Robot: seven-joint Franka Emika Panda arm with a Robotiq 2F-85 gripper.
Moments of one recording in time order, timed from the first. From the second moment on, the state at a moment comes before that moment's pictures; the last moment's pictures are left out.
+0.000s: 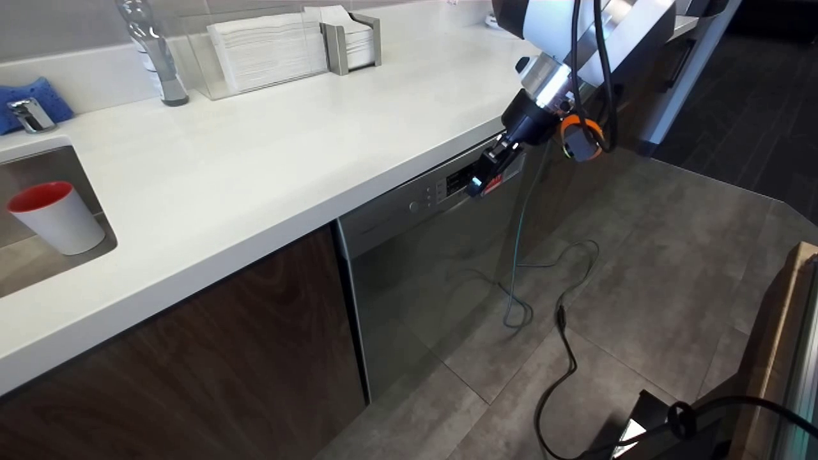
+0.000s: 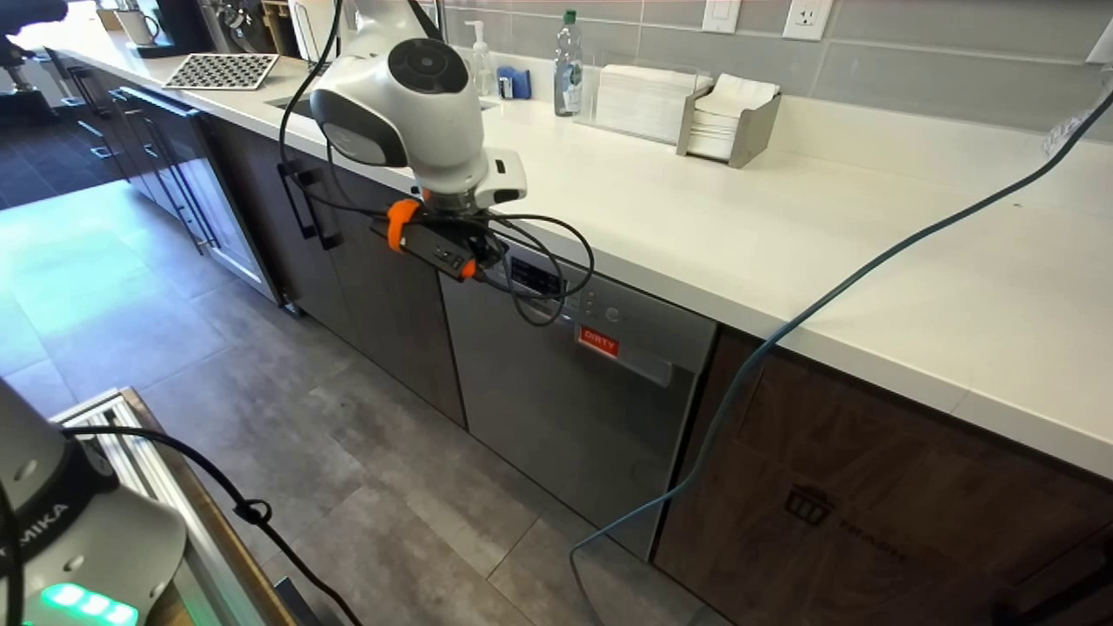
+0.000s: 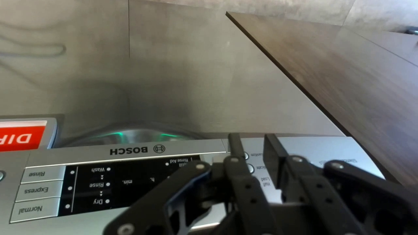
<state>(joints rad) 0.19 0.32 -0.01 -2.39 1.43 2.90 -1.34</state>
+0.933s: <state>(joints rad) 0.18 0.39 -0.02 -2.29 1.70 2.89 -1.60</state>
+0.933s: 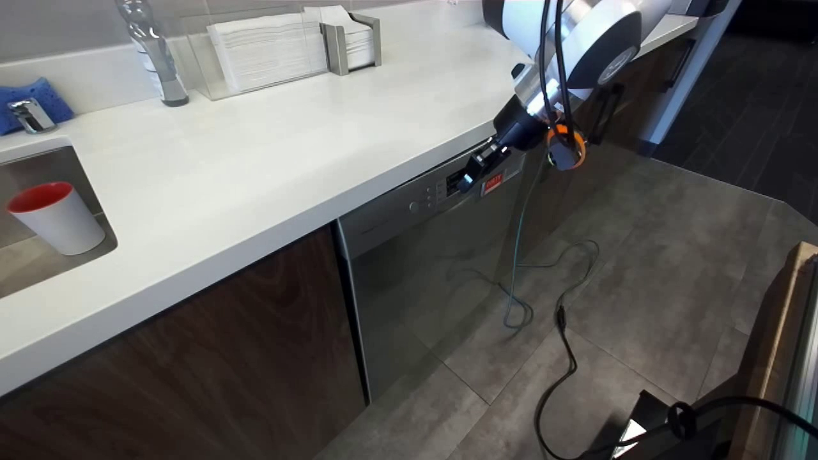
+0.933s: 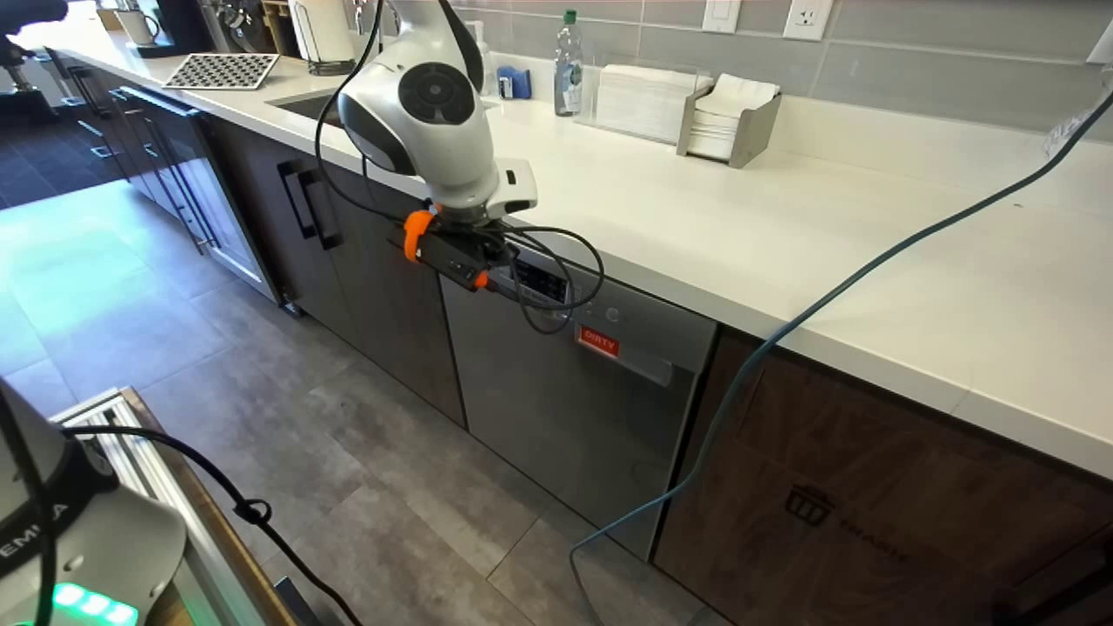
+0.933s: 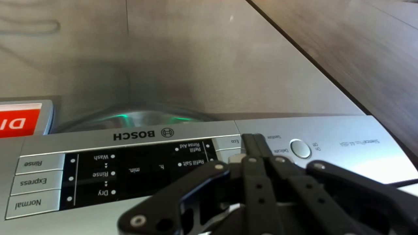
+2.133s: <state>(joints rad) 0.18 0.49 -0.02 -2.18 1.85 2.87 -1.71</state>
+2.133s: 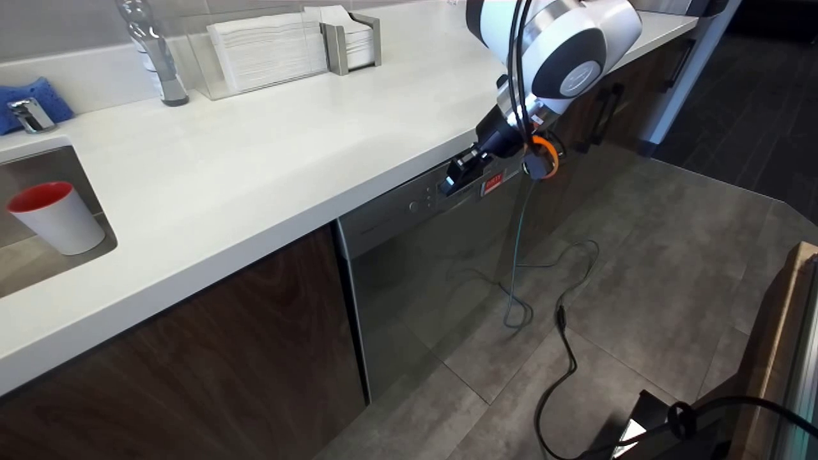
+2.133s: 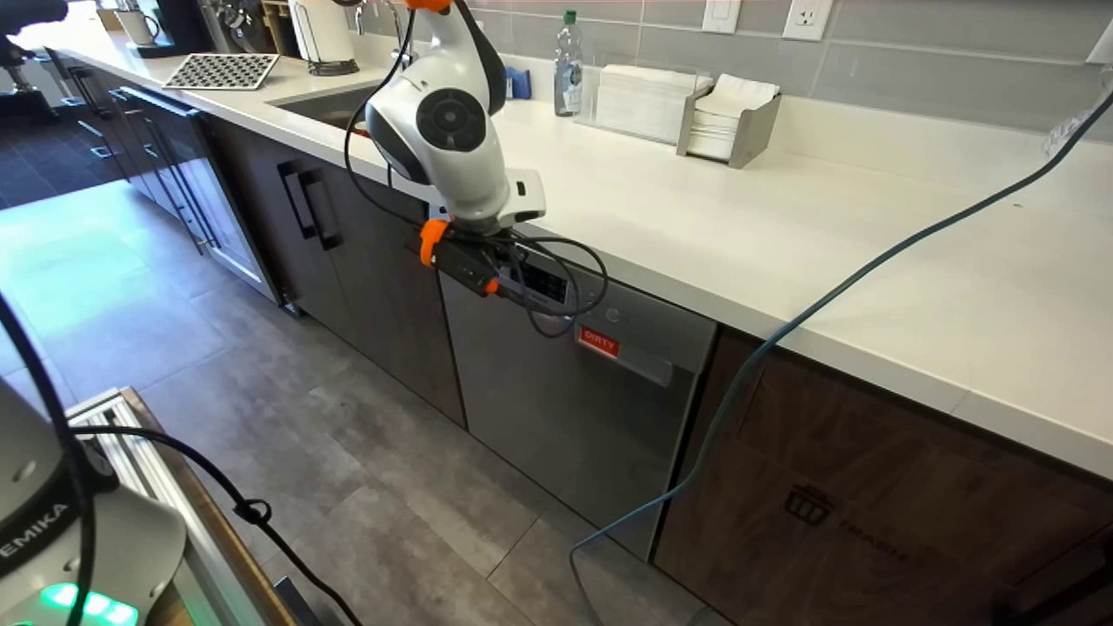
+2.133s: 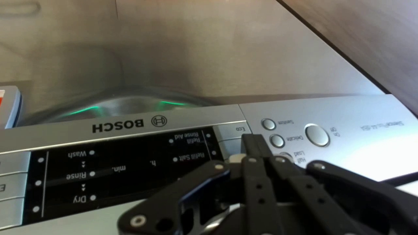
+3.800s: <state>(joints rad) 0.19 0.50 -0.03 -2.17 2.13 2.87 -2.02</state>
